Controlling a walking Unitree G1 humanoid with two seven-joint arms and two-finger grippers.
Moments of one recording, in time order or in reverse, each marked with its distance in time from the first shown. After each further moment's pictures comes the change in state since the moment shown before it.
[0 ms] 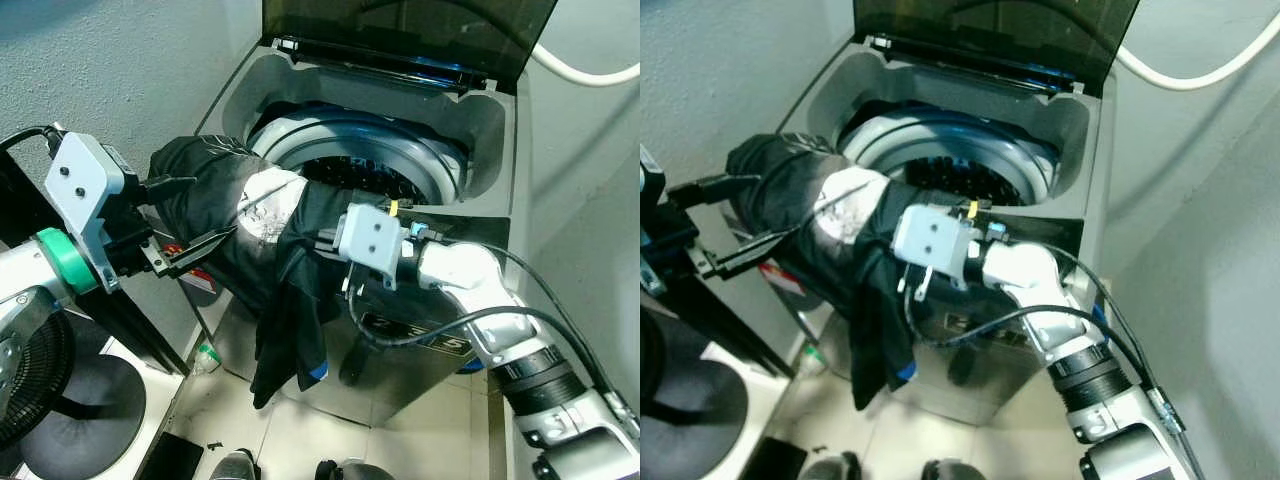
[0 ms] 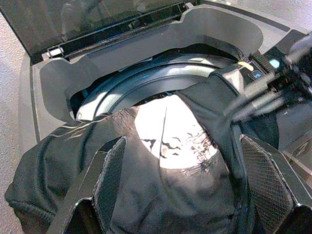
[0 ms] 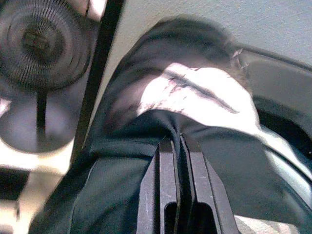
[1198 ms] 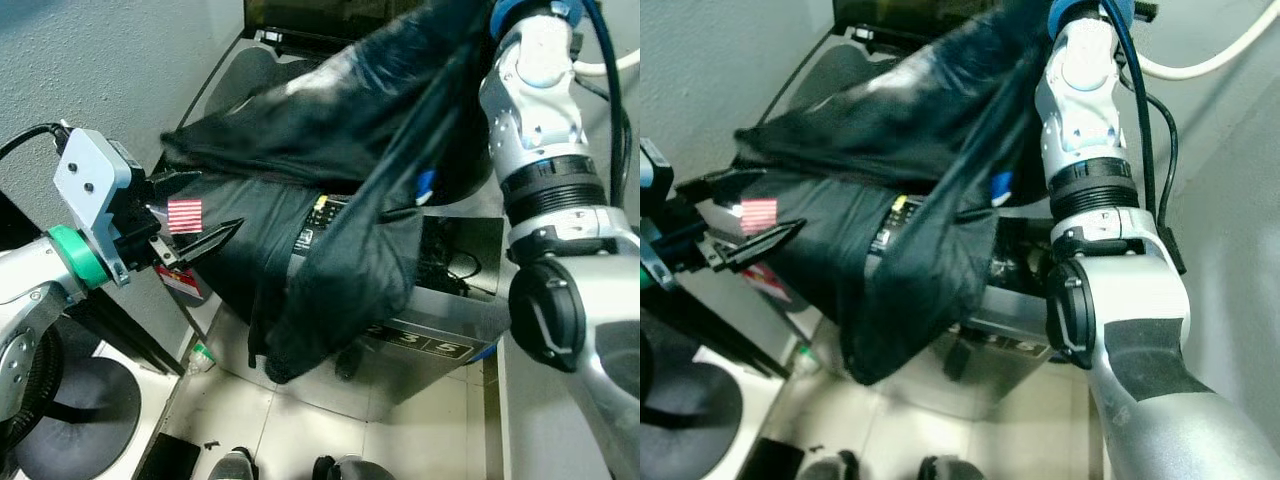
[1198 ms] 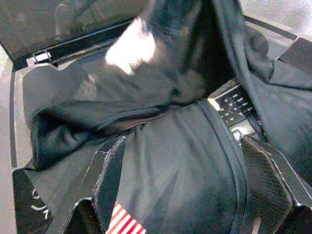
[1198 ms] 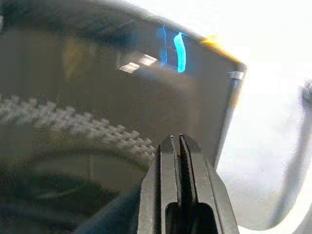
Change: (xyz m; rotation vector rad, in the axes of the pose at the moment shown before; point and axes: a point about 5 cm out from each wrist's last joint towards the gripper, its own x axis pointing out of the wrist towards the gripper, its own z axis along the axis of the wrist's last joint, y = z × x) left arm 0.008 0.000 0.001 -0.006 -0.030 0.023; right arm -0.014 -0.177 0.077 -0.094 -0.038 -1.356
